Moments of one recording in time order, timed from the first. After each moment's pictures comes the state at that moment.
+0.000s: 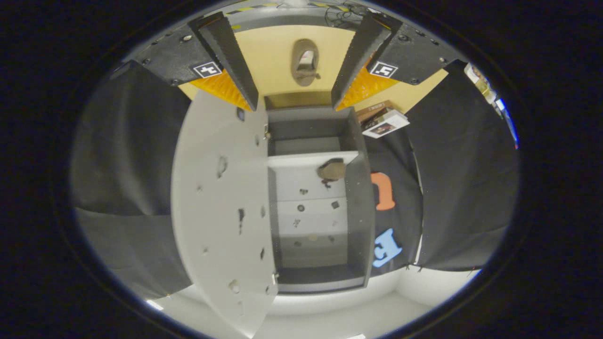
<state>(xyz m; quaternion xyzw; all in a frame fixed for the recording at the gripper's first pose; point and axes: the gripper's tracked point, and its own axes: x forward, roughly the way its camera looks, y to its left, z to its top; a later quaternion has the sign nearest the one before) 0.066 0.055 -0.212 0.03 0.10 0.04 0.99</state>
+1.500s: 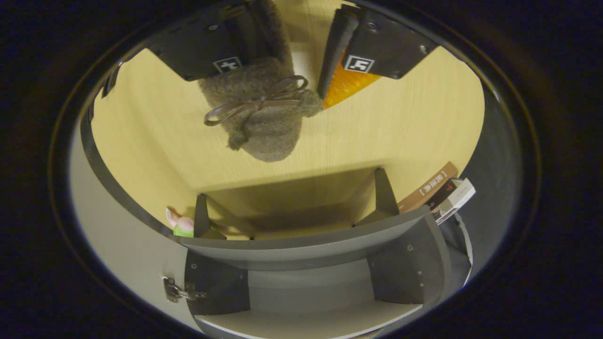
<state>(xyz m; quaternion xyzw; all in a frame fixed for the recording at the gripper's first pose) 0.302 0.115 -0.518 0.04 0.39 -0.02 0.92</state>
